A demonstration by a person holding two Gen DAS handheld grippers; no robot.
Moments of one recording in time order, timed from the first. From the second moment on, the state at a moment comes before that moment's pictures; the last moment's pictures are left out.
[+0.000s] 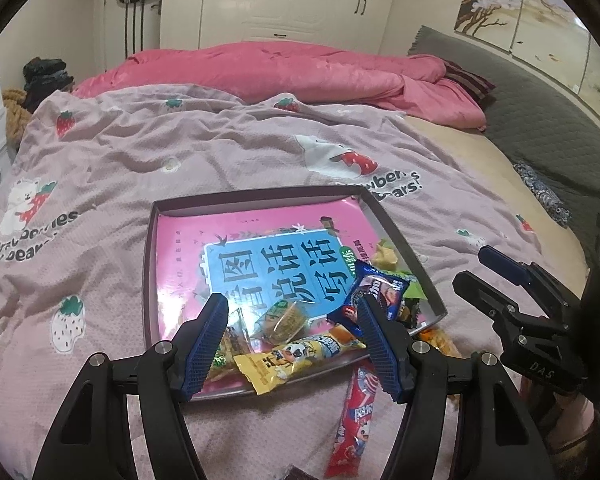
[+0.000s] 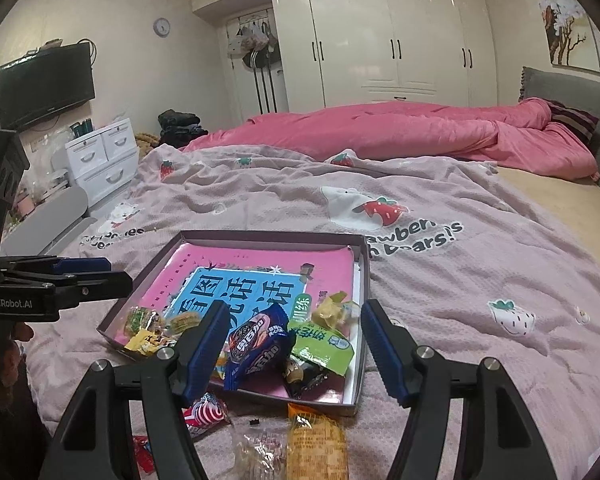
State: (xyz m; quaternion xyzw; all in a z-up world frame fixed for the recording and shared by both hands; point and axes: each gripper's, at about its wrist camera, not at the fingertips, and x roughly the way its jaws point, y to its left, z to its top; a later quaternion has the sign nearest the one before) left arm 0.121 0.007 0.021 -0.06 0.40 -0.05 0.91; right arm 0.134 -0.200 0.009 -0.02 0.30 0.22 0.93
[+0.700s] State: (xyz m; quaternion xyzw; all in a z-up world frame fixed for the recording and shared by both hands) left arm 0.101 -0.008 0.021 -0.05 0.42 -0.07 0.91; right arm 0.111 -0.217 0.016 0.00 0.31 0.19 0.93
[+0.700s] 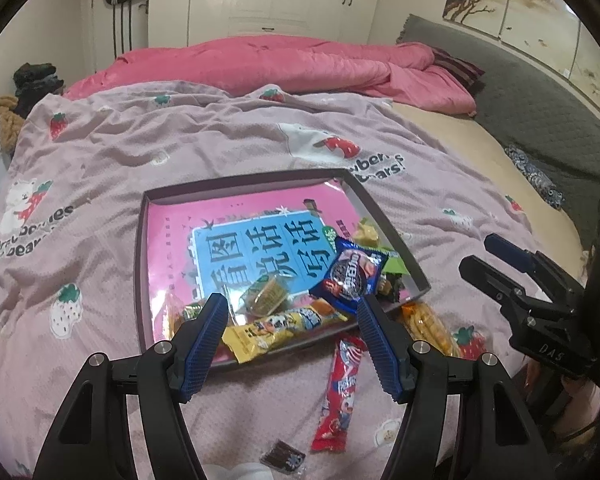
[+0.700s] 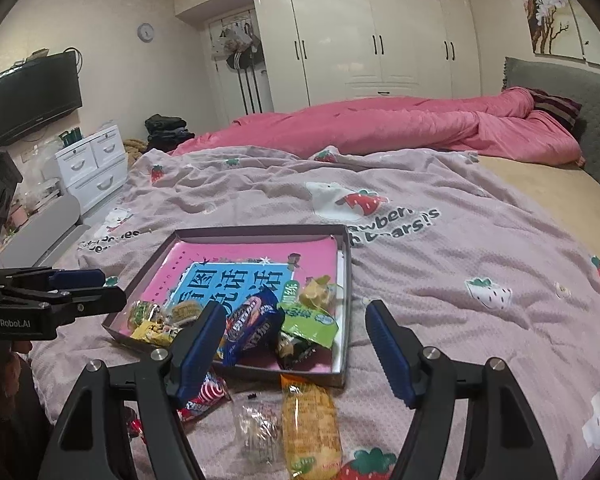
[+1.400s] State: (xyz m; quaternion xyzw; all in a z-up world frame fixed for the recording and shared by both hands) left arm 0.087 -0.024 -0.001 -0.03 0.46 -0.09 0.89; right arm 0.099 -0.232 0.002 0.00 0.36 0.15 0.92
